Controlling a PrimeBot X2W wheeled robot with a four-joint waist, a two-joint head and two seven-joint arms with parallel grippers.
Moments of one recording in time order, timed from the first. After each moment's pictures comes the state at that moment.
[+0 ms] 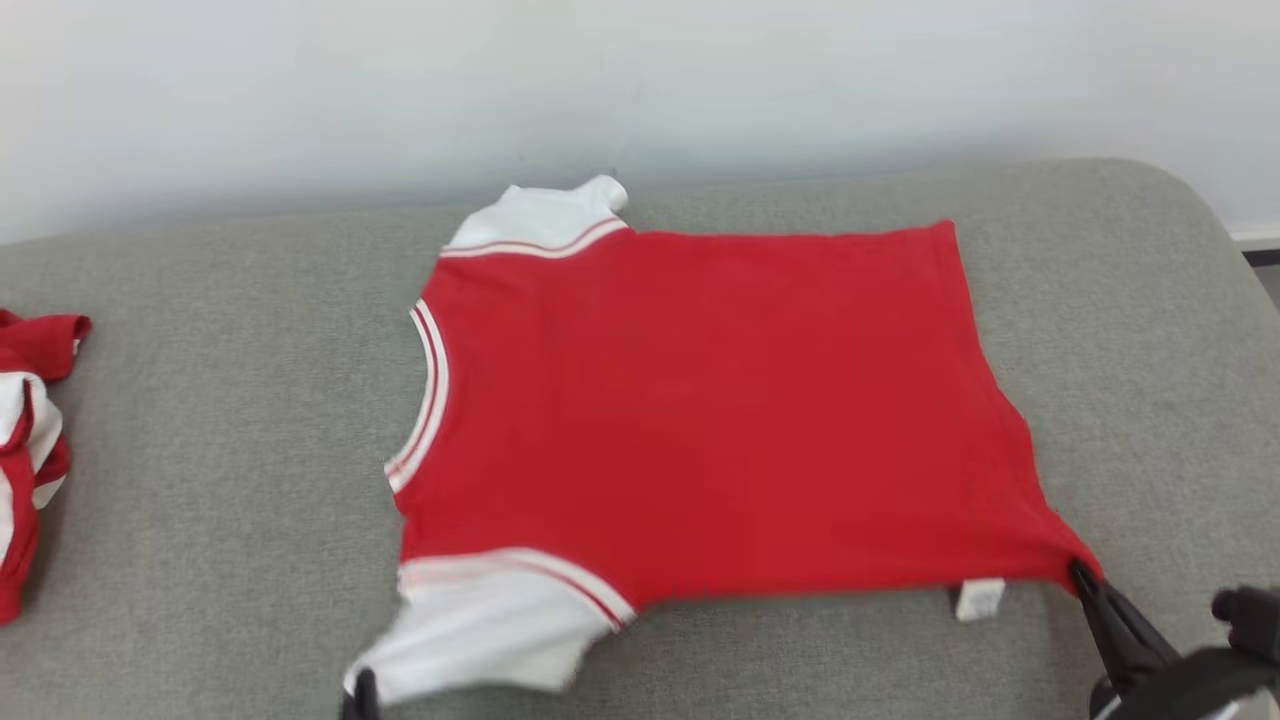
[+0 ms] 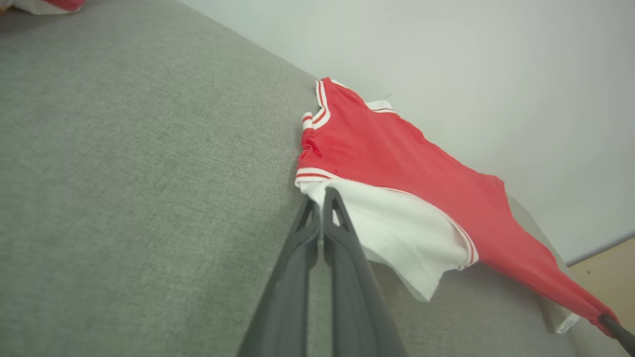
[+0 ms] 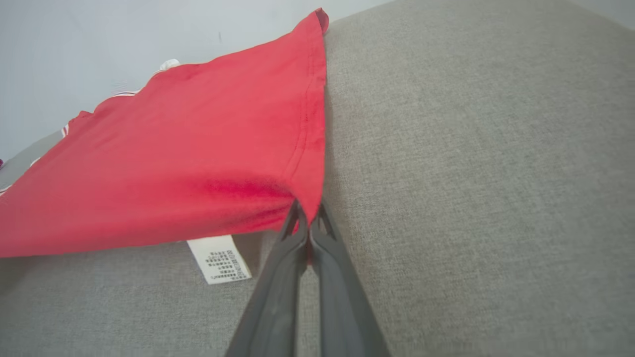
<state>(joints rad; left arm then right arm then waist) 0.19 0.15 -0.20 -0.01 -0.69 0.04 -0.26 -0.17 -0.62 0.50 0.47 0.99 0.13 -0.26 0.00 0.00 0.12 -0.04</state>
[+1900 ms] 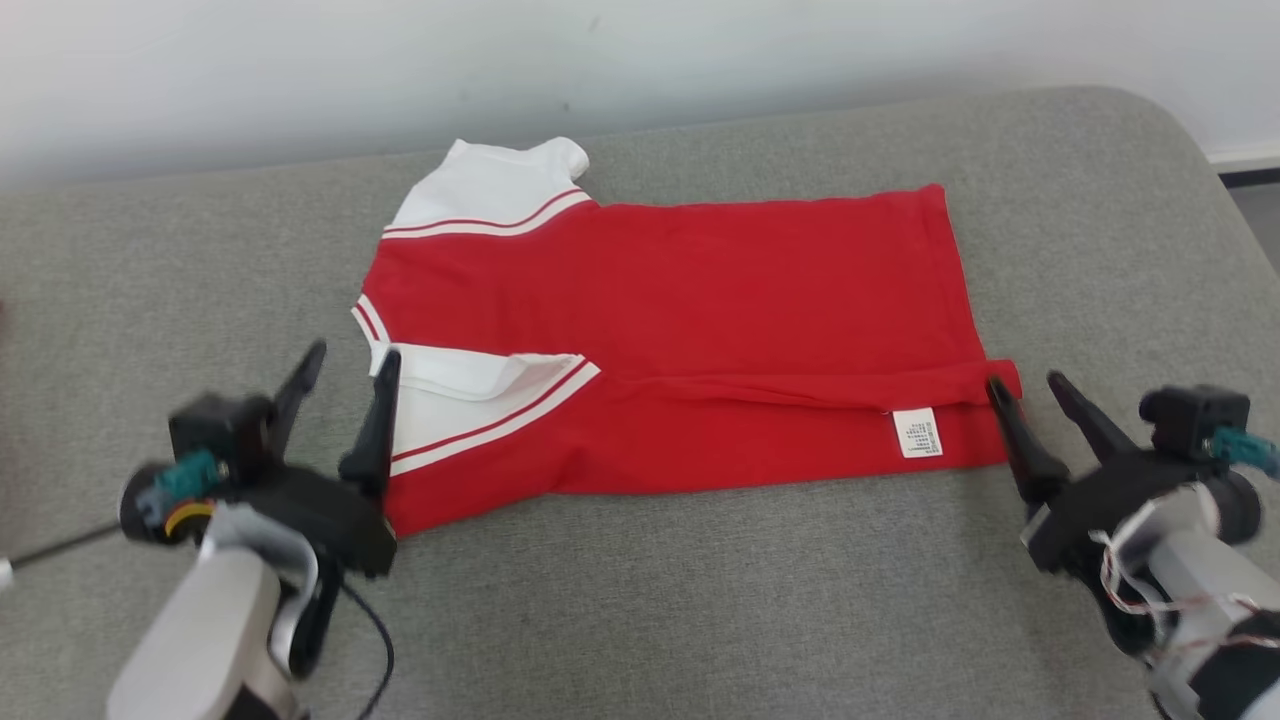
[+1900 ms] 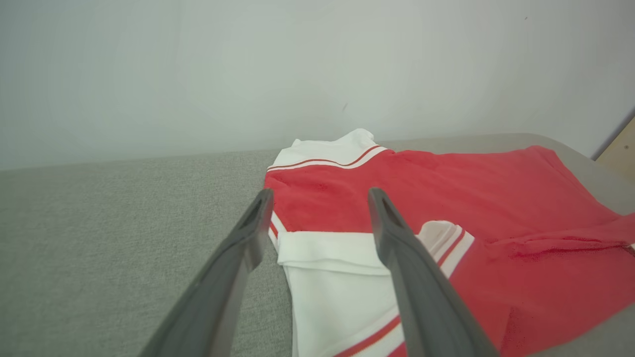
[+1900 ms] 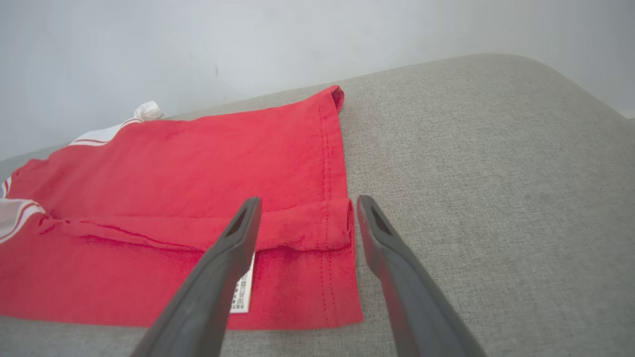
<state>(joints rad) -0.61 0.30 -0.40 0.64 -0.56 -0.13 -0.24 -0.60 -0.52 0.64 0.73 0.95 0.13 -0.25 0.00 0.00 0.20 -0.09</state>
